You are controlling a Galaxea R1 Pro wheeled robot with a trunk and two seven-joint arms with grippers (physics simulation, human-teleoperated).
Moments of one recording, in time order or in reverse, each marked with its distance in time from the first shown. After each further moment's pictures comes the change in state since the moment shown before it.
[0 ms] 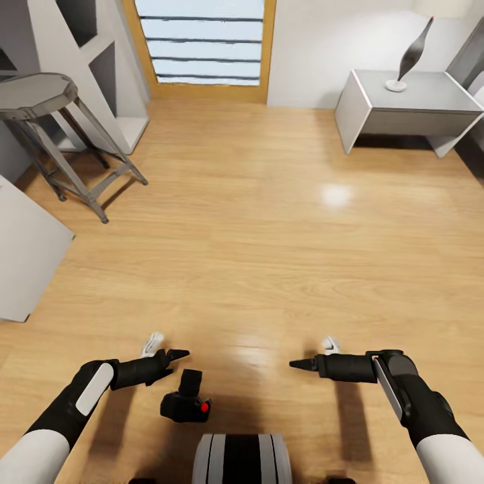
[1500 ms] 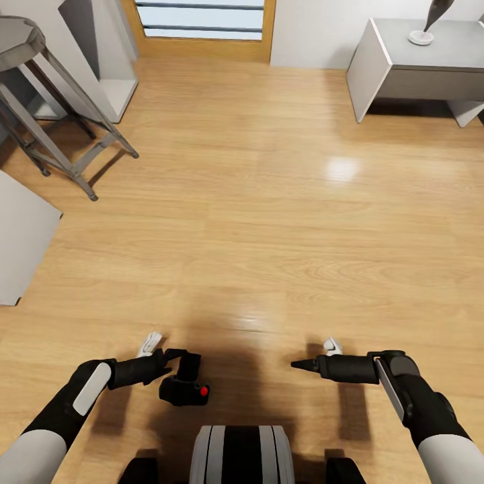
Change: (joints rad) left arm 0.001 0.011 0.001 -0.007 0.001 -0.006 0.000; right arm 0.000 -0.007 -0.005 0.008 -0.004 0.017 -0.003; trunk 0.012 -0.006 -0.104
